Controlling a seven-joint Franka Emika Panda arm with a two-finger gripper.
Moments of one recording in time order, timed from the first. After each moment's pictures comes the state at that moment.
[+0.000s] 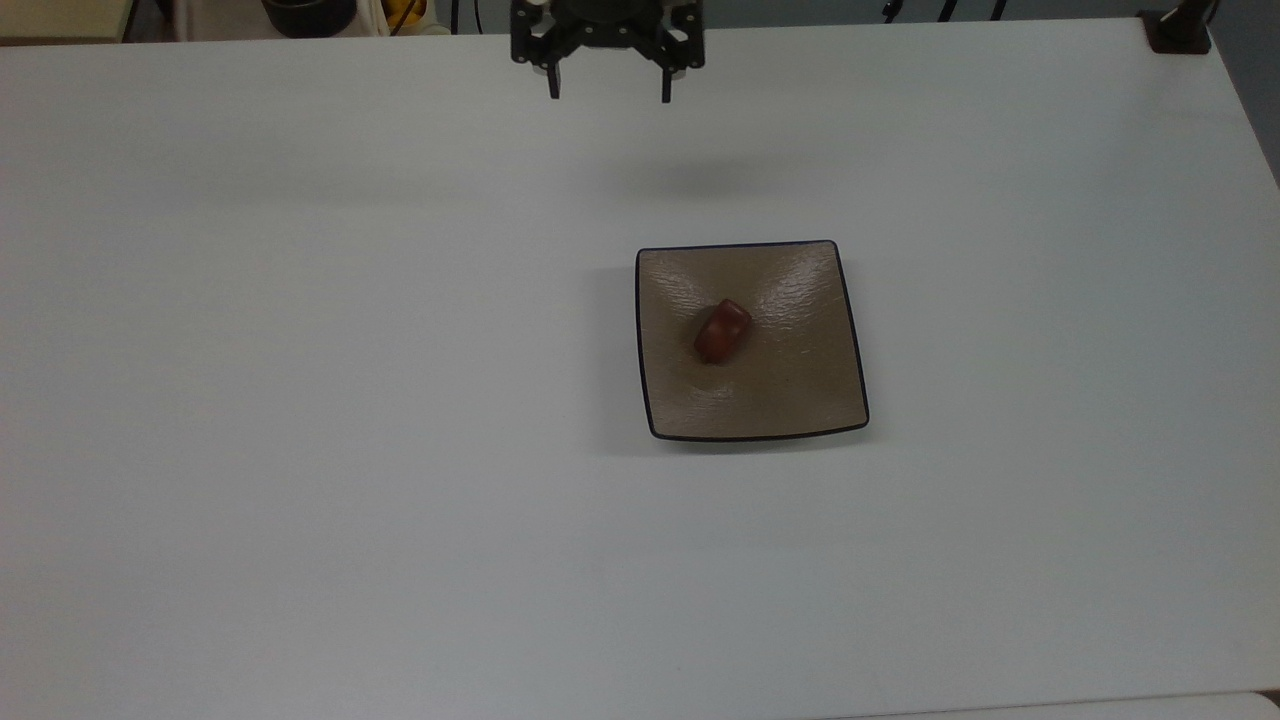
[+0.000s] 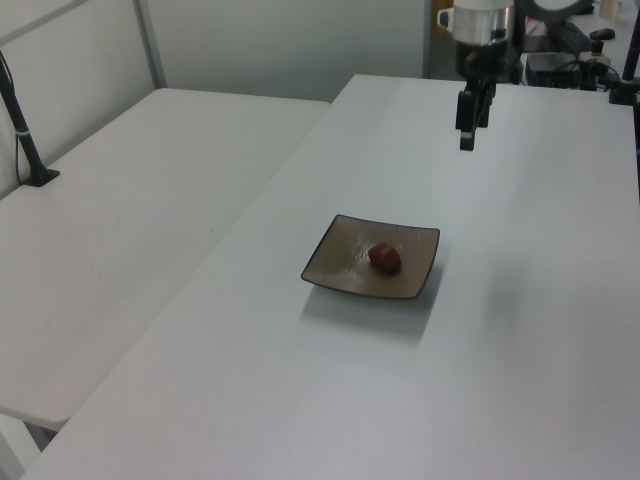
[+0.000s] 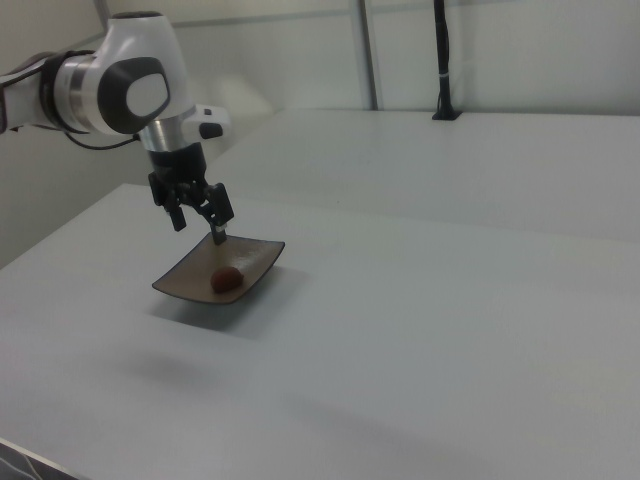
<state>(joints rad) 0.06 -0.01 0.13 -1.81 0.03 1.80 0.17</state>
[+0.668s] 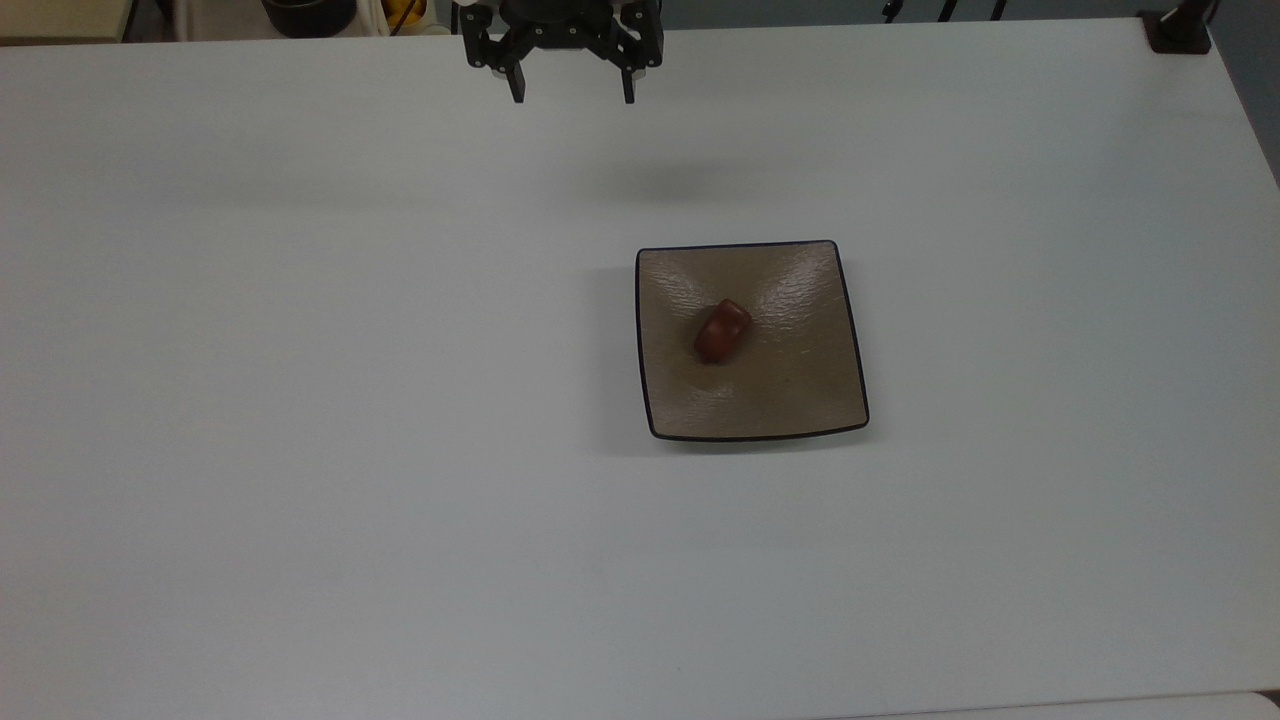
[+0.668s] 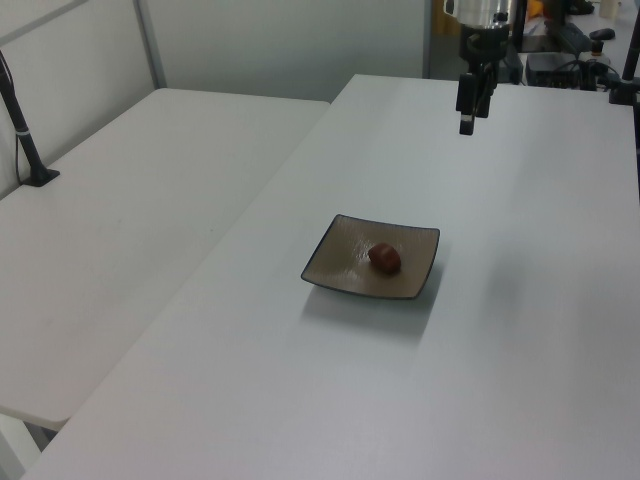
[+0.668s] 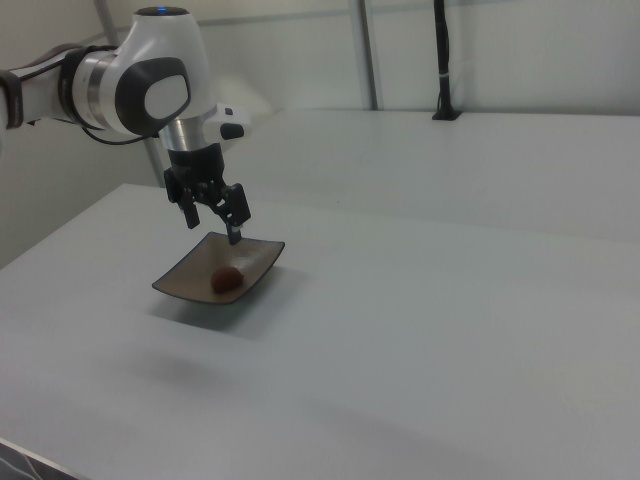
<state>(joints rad) 0.04 -0.01 0.07 -1.80 0.09 1.80 0.10</state>
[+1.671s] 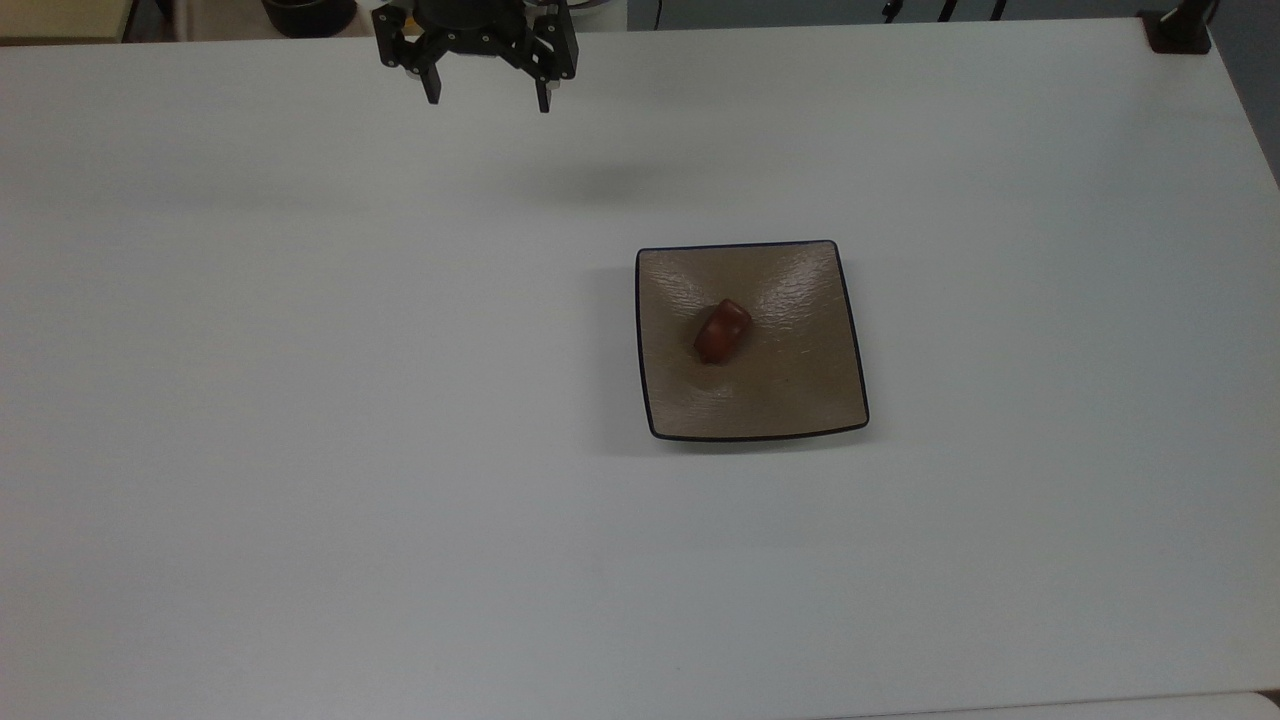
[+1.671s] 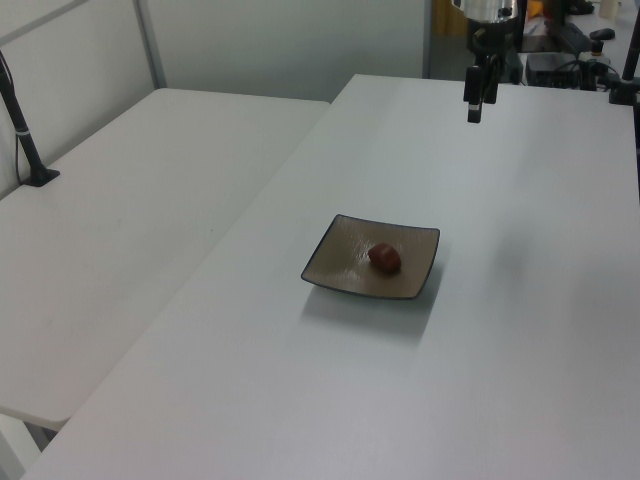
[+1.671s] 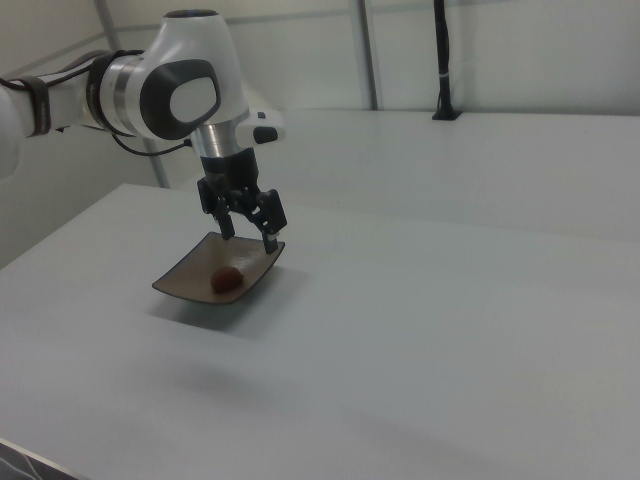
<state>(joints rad) 0.05 0.00 -0.02 -1.80 0.01 1.80 0.04</state>
